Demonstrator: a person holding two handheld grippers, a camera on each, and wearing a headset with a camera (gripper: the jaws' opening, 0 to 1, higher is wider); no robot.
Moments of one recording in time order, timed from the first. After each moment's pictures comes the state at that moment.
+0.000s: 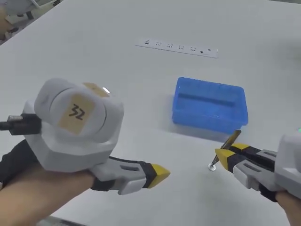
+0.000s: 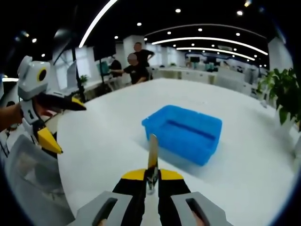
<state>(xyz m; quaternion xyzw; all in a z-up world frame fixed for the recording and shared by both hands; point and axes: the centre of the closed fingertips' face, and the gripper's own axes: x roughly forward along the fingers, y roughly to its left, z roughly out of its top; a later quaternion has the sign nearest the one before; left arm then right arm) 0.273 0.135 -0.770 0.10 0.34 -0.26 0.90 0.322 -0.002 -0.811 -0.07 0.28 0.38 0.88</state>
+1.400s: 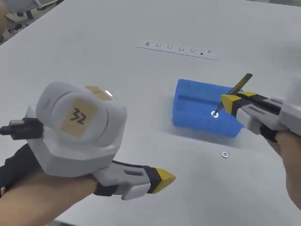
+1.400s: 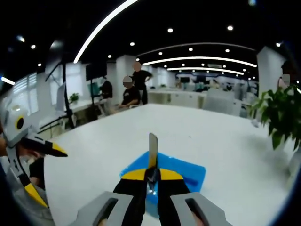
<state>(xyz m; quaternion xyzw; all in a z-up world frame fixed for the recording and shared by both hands) 0.272 0.127 -0.769 0.09 0.33 -0.27 0.90 0.405 0.014 -0.739 -0.05 0.19 0.34 0.92</state>
